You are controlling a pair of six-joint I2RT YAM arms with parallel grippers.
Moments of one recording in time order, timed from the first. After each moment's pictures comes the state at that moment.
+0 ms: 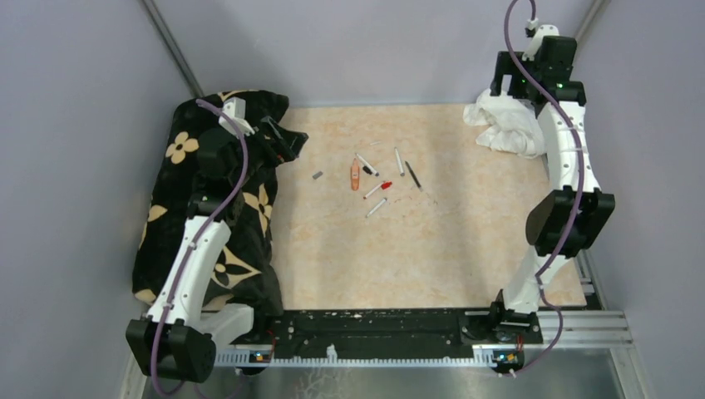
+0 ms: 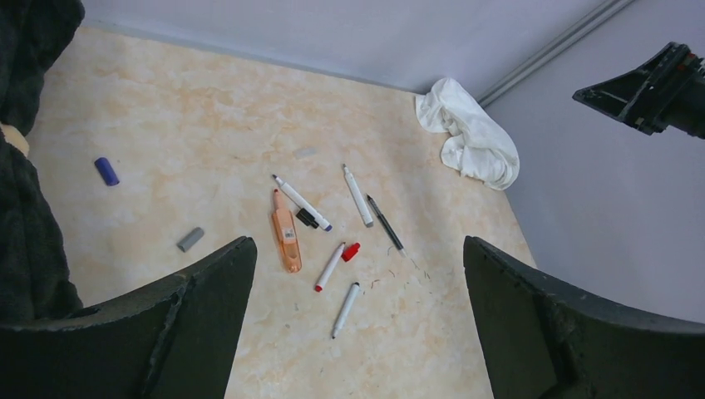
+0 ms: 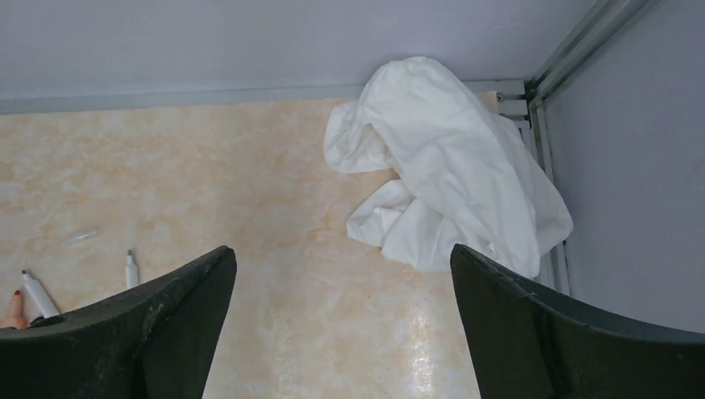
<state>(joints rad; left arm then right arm) -0.13 1.07 1.02 -0.08 0.30 -0.56 -0.10 1.88 2.00 -0.61 -0.07 -0.03</state>
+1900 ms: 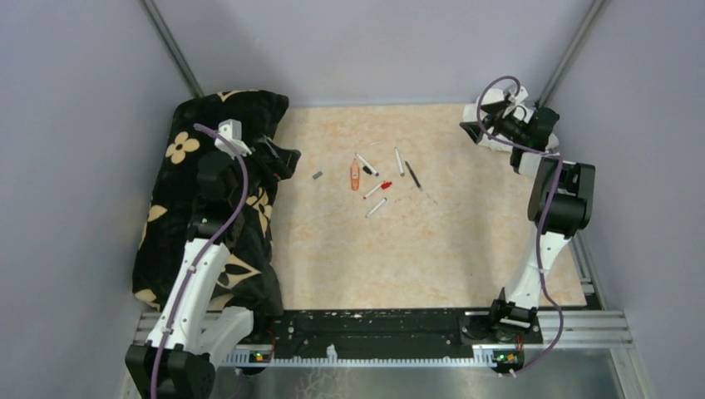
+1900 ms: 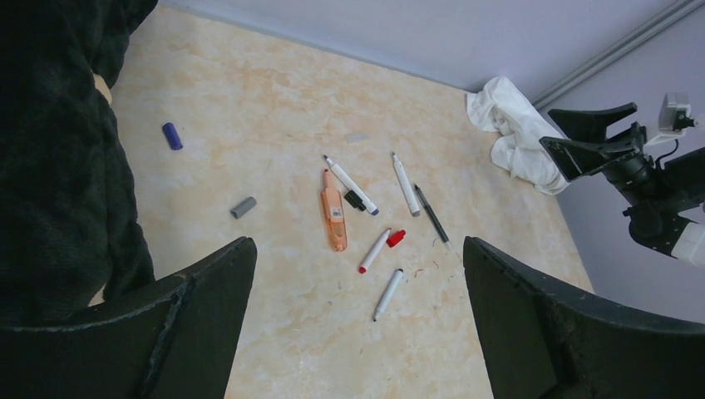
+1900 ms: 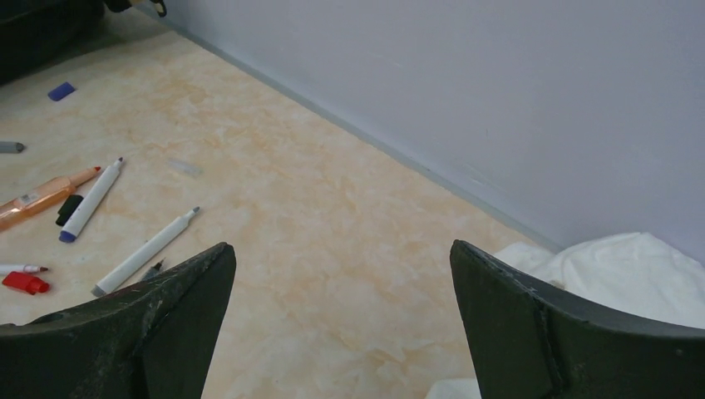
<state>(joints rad) -0.13 0.91 0.86 -0.09 0.20 -0.51 -0.22 2.09 1.32 0.80 -0.98 0.00</state>
